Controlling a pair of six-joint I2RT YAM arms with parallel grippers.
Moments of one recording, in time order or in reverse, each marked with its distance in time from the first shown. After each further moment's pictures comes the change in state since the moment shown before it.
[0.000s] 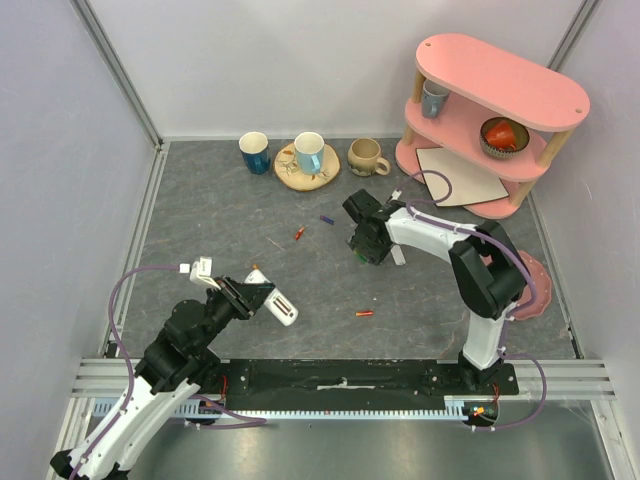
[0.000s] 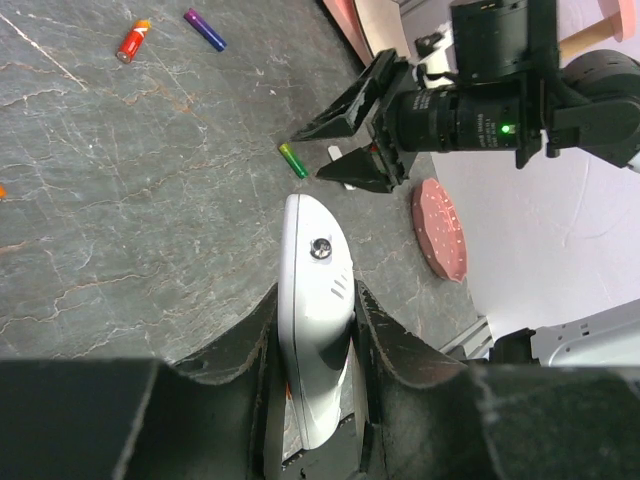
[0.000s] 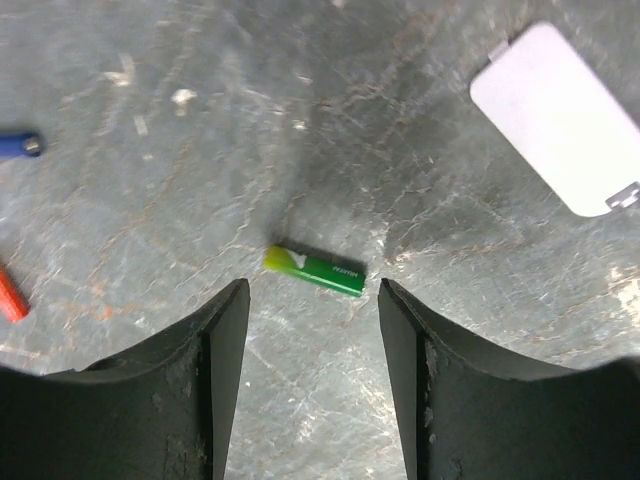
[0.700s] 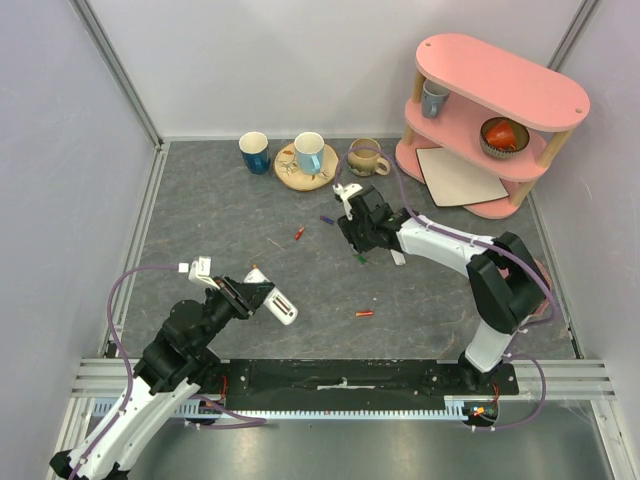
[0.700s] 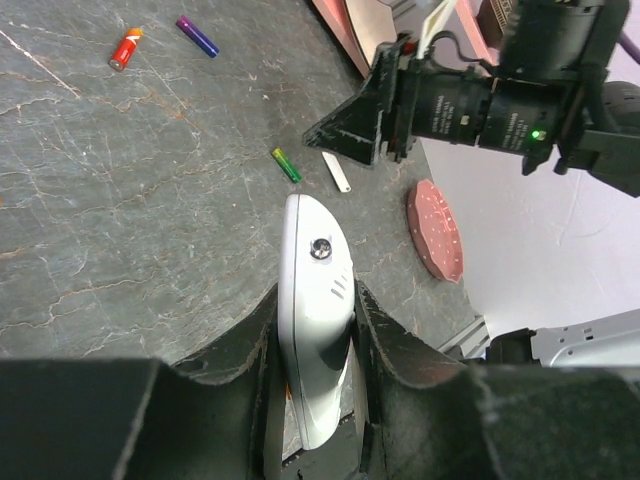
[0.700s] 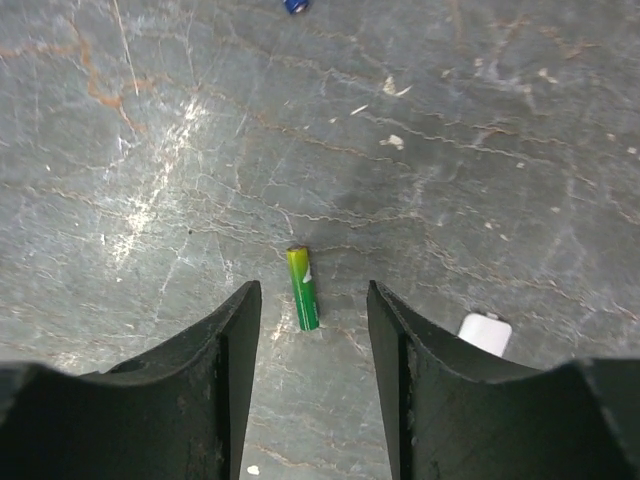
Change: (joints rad) left arm 0.000 0.000 0.014 0.002 0.004 0.010; right arm 0.011 -0.167 -0.116 0.323 -0.168 -1.228
